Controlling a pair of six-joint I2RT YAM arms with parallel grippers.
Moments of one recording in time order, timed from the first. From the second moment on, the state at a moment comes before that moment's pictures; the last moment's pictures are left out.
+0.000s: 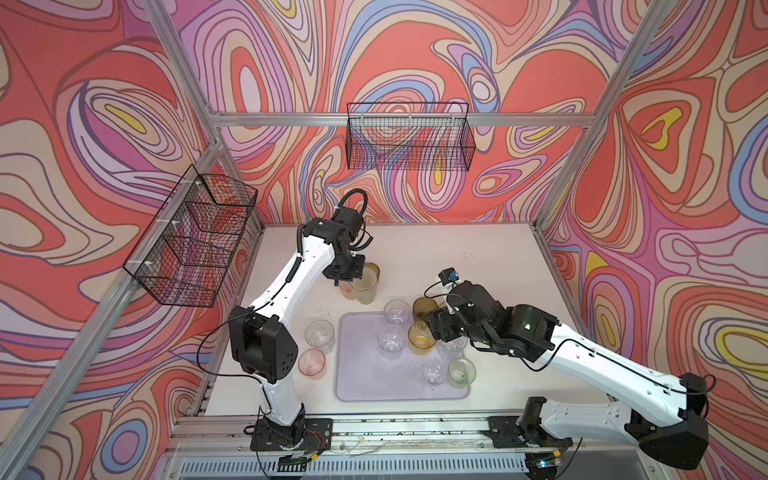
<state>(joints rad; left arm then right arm) -0.38 1.77 1.82 -1.34 -0.01 -0.25 0.96 1.16 1.16 -0.82 0.26 0.49</state>
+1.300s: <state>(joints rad) -0.40 1.38 1.51 -1.43 0.02 -0.32 0.96 1.18 1.16 -0.80 0.23 0.50</state>
